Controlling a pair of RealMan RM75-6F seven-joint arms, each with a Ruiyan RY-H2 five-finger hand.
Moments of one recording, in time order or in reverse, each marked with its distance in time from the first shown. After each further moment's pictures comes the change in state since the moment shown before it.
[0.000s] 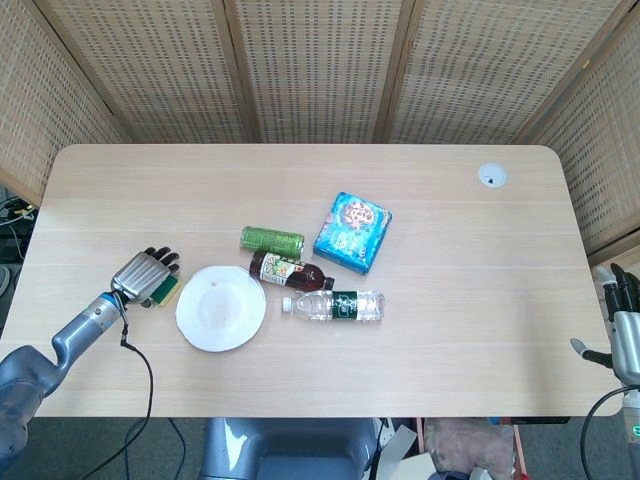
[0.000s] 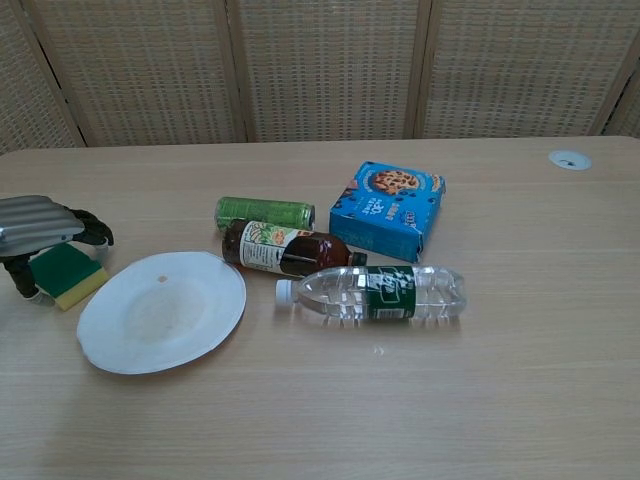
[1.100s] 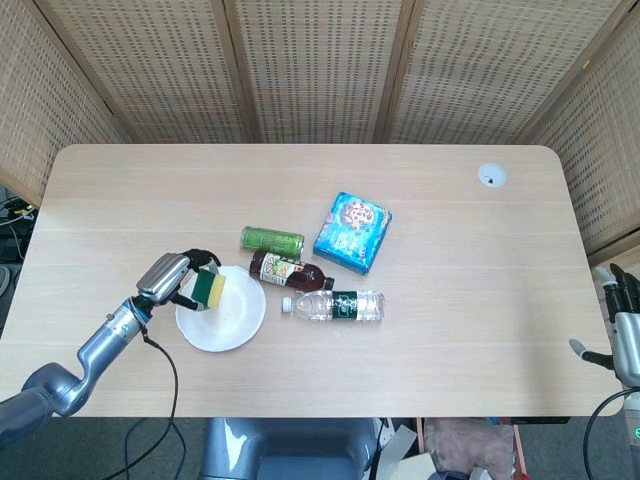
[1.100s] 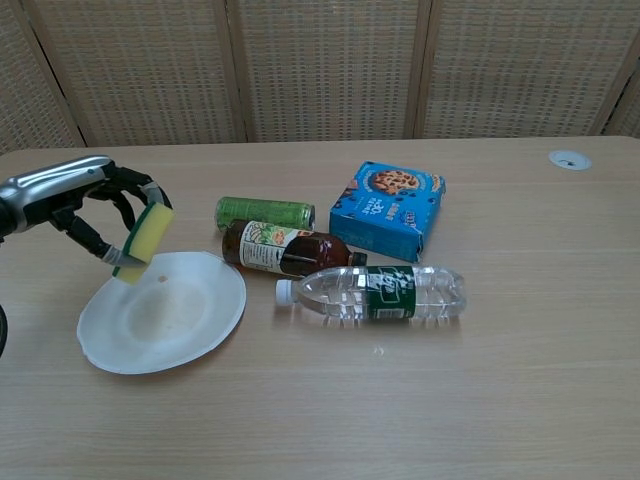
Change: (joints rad) left arm -0.007 0.122 -0.135 -0.517 -0.172 0.159 -0.385; right arm -0.004 0.014 -0.006 -0.012 -0.015 0.007 0.034
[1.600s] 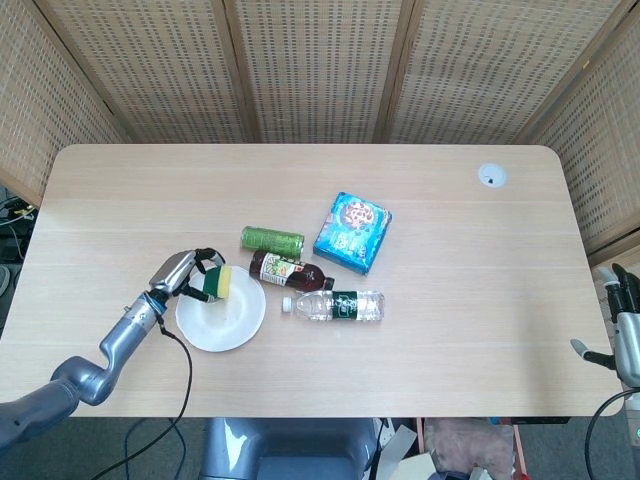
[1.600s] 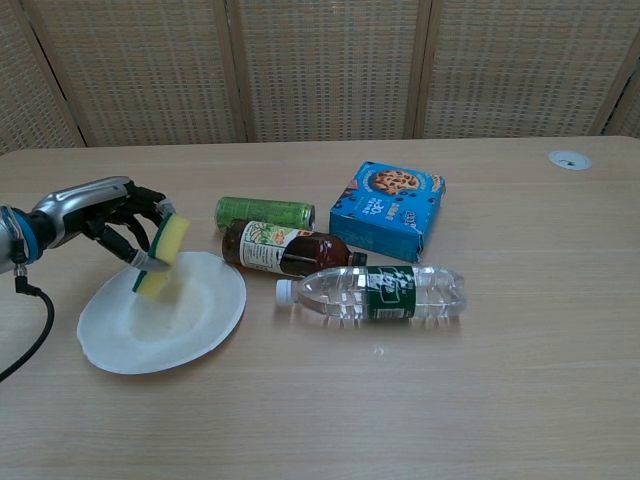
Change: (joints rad) left arm -0.042 -0.084 -0.067 0.064 -0.130 -0.217 -0.055; right arm -0.002 0.003 0.002 -0.002 0.002 0.006 0.001
